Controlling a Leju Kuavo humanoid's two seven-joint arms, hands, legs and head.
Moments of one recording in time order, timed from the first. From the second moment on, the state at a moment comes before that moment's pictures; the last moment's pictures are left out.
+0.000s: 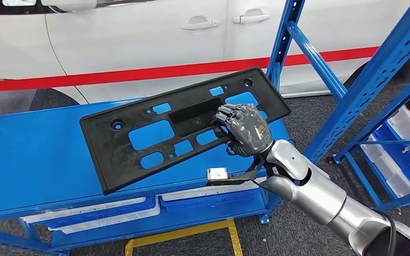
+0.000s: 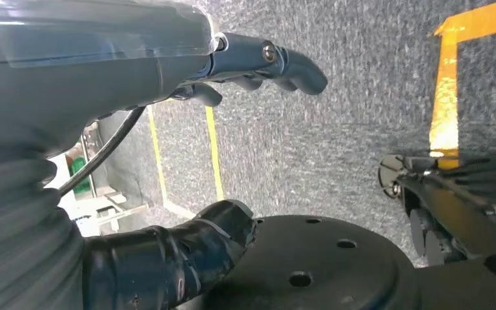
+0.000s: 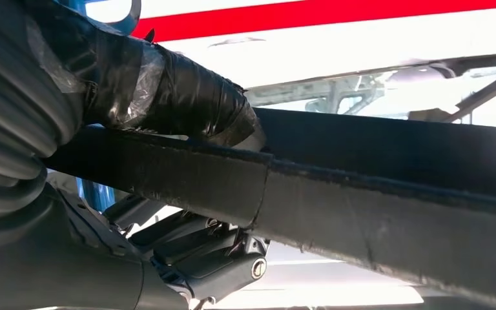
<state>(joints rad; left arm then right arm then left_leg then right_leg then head) -0.09 -0.23 1.16 -0.19 -1.28 0.04 0.01 -0.48 -0.51 0.50 -1.56 0.76 -0.20 -0.23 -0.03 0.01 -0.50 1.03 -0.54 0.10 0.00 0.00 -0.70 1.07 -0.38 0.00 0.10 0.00</state>
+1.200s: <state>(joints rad) -0.09 -0.23 1.19 -0.19 -1.25 0.05 0.01 -0.55 -0.62 0.73 -1.82 0.32 0.14 -0.40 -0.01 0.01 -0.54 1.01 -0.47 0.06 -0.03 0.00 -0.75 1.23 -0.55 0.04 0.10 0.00</state>
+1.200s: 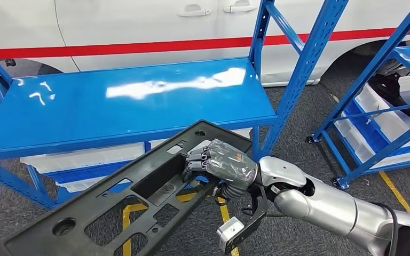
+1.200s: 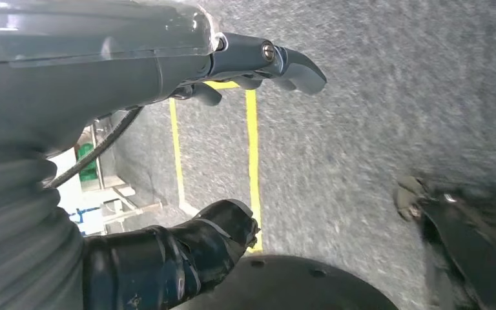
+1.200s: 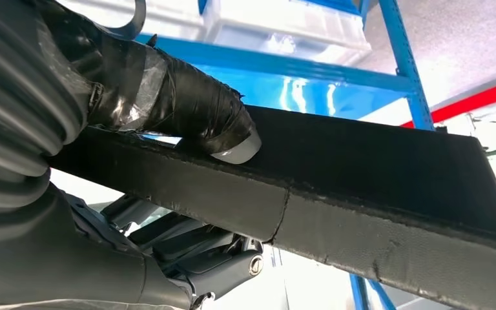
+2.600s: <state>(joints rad) -0.09 -0.24 1.19 -0.19 -1.25 0.04 0.03 -0.50 -0.63 0.46 -1.45 0.36 0.11 -0.32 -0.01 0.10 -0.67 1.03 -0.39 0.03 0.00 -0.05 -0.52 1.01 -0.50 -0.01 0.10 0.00</state>
